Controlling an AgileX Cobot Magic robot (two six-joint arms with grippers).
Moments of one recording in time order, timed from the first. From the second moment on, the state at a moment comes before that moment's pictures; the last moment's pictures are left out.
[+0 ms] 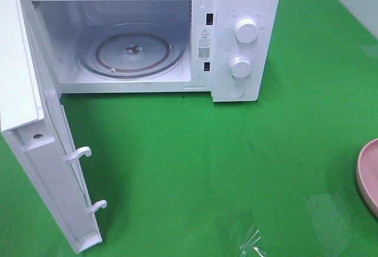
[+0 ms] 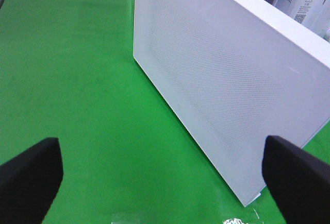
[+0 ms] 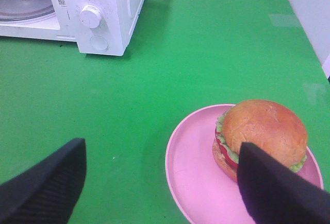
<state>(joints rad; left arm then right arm) 0.05 0.00 -0.52 -0.20 1.07 0.08 0.15 0.00 -0.49 -0.09 0.97 0.07</state>
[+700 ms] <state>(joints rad) 0.05 0.00 -0.52 -0.20 1.07 0.08 0.15 0.00 -0.49 -0.09 0.97 0.07</state>
